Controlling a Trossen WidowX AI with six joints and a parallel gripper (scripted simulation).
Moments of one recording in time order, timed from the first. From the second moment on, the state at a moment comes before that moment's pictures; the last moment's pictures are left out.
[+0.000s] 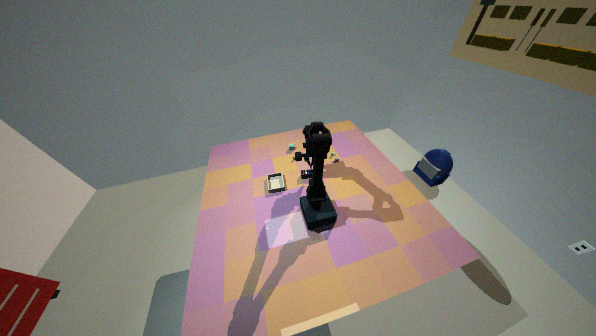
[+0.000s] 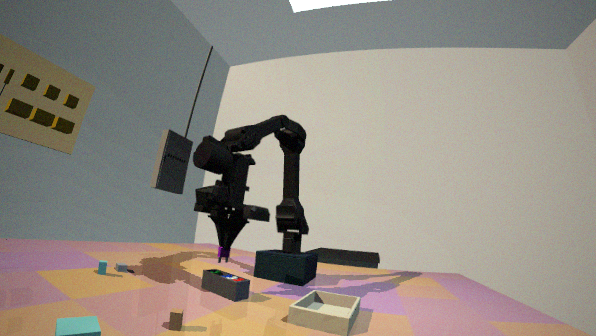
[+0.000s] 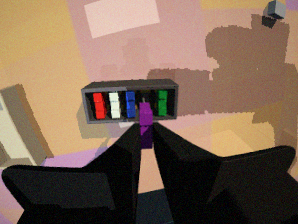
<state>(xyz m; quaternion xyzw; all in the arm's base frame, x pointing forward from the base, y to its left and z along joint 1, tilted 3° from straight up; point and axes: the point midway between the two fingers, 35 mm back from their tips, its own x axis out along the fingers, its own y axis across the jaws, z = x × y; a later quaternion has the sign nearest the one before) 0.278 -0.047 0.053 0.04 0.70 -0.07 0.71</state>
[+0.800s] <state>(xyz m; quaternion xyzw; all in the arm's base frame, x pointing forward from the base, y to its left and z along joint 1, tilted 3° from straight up) 0.297 0.073 0.052 0.04 0.70 -0.06 0.71</state>
